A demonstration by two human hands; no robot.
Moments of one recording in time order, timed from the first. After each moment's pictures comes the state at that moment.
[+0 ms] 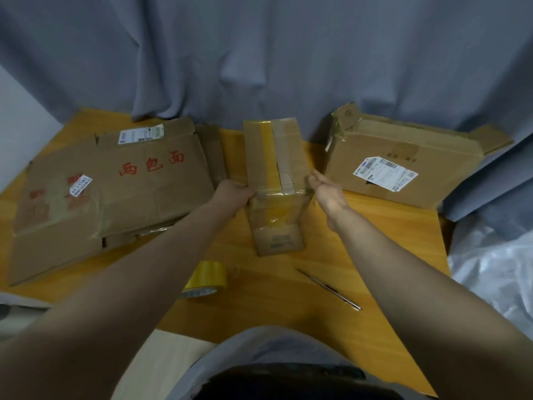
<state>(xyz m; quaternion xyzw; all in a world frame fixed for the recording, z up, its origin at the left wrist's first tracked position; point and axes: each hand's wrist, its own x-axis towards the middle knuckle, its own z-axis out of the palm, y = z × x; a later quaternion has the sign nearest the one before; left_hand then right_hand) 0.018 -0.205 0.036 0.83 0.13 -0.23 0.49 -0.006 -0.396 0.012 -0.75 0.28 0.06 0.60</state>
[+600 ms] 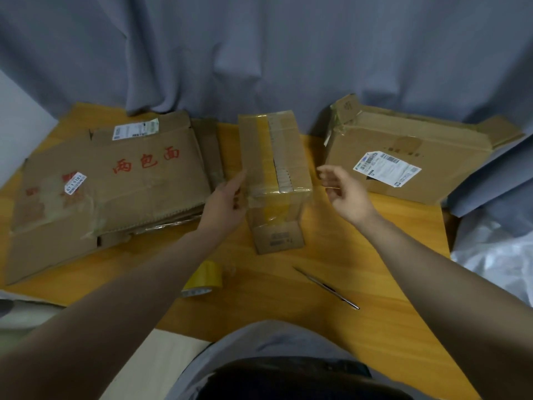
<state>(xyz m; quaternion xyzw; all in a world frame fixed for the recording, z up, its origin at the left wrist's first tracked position) -0.010 -0.196 0.015 0.93 -0.09 -0.07 0.35 -0.022 -0.454 0.001 -0.90 0.05 0.01 0.44</state>
